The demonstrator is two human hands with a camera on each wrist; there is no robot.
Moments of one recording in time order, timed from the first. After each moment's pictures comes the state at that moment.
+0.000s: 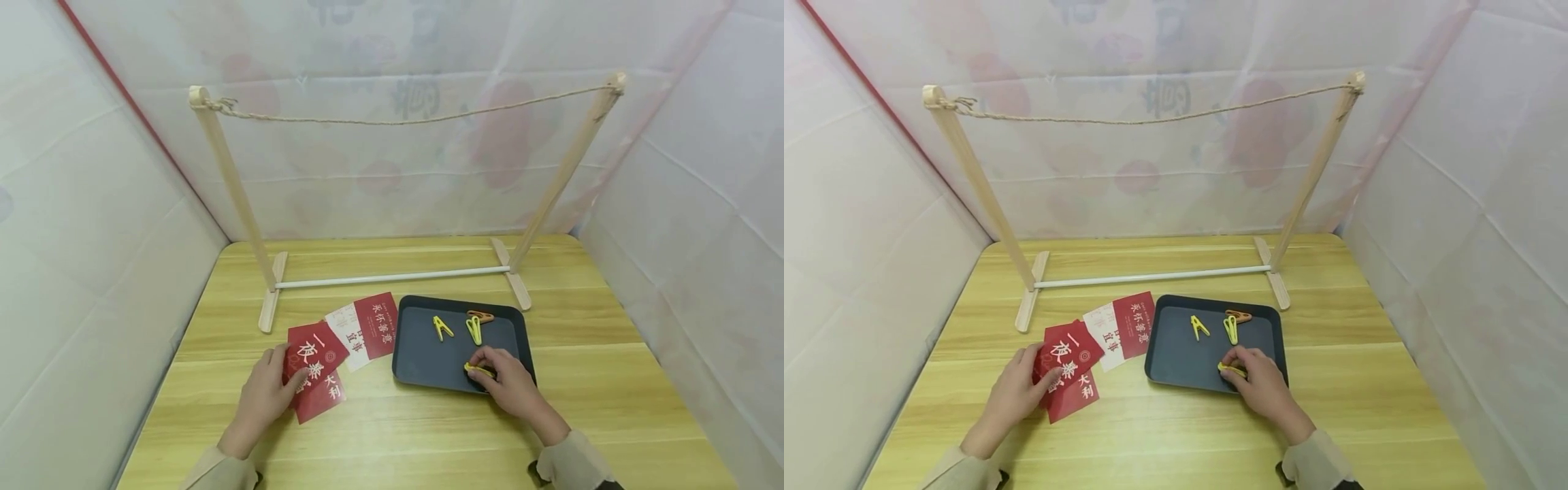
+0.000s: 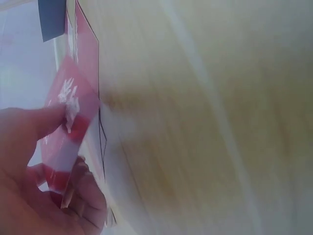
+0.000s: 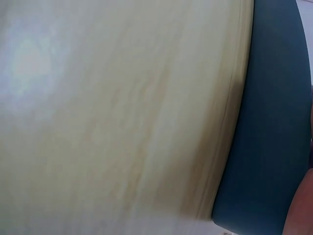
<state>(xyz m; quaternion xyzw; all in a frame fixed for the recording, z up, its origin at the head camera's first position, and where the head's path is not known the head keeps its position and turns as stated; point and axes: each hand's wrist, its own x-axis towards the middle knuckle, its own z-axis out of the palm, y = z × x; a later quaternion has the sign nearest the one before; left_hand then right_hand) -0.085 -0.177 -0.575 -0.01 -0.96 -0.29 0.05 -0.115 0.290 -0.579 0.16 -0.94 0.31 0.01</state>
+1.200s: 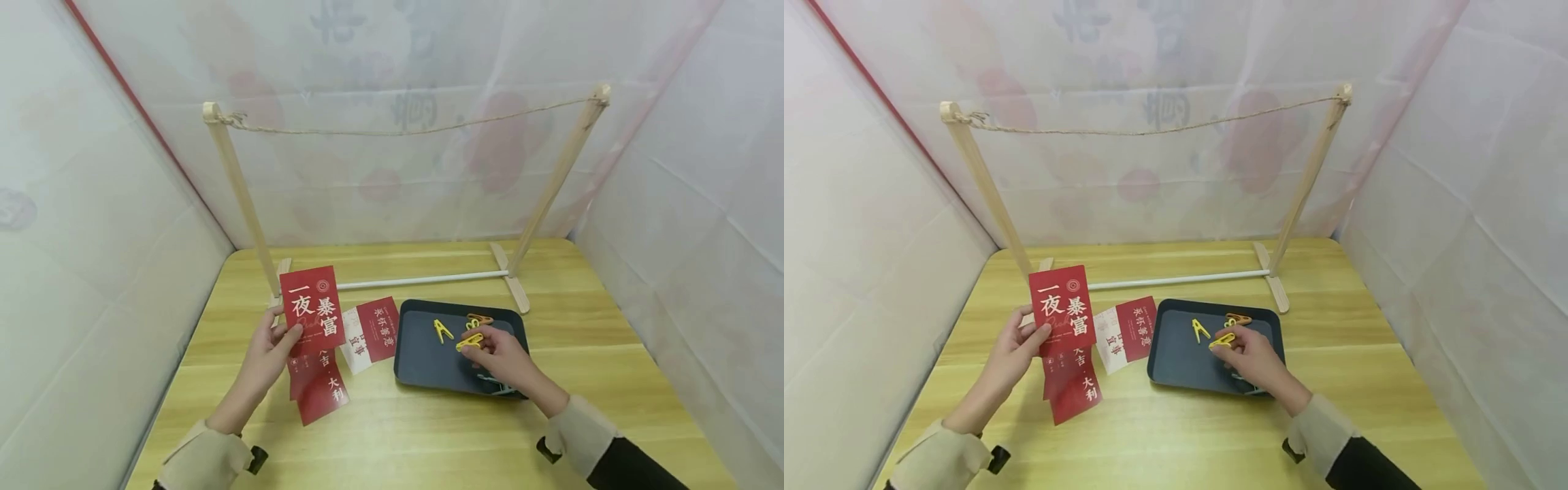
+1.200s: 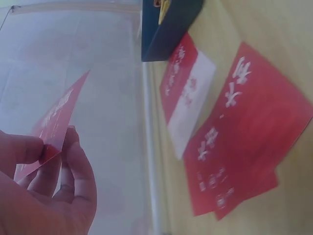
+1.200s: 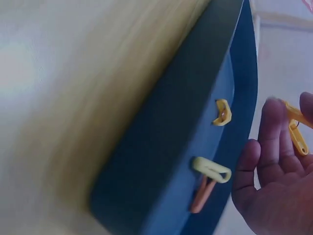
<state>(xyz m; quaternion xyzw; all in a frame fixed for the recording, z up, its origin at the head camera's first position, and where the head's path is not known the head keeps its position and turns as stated) -0.106 -0.169 -0.479 0.01 -0.77 -0.63 -0.01 -0.139 0.272 -0.518 0.10 -0.88 0.45 -0.12</state>
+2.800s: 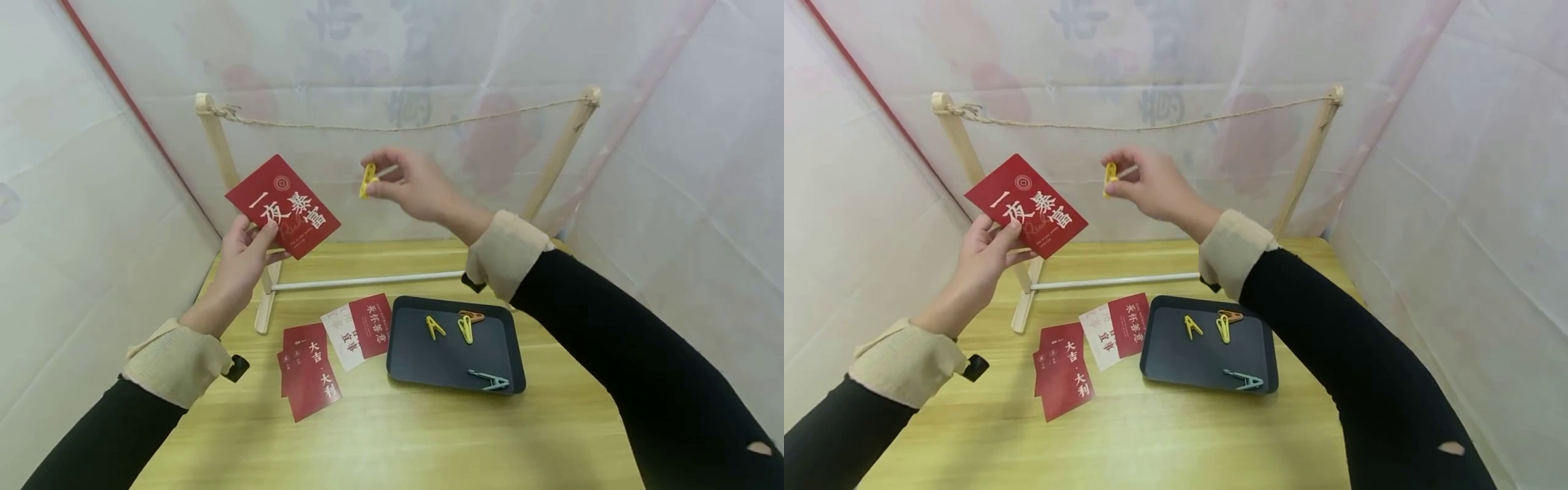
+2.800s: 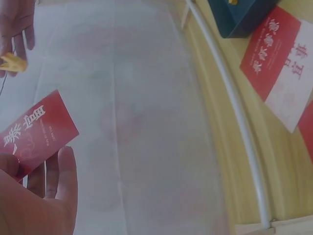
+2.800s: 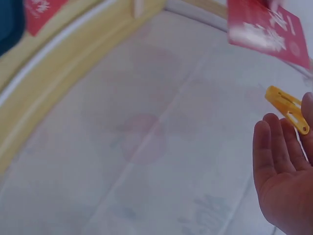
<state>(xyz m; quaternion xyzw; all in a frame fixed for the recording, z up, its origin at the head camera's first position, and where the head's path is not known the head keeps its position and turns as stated) -0.184 -0.173 -0.357 -0.02 -0.71 -0.70 0.08 -0.258 0.109 -0.252 0.28 -0.86 0.42 -0.03</state>
